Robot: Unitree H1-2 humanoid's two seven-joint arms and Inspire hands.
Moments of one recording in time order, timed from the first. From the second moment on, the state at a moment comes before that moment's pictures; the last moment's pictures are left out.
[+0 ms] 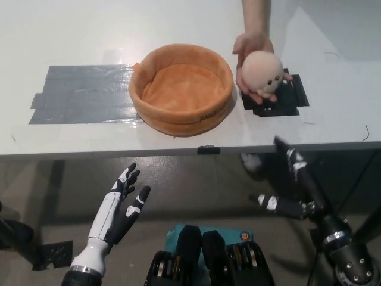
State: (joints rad) left_arm -0.08 0.12 -0.09 0.01 0.21 -0.03 -0.03; right_arm -0.24 -0.13 0.10 0.09 -0.17 -0.11 0.03
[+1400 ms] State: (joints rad) left_arm -0.08 0.12 -0.09 0.00 0.22 -0.03 -0.03; right_arm -0.93 -0.18 0.27 0.77 -0.46 0.26 0.02
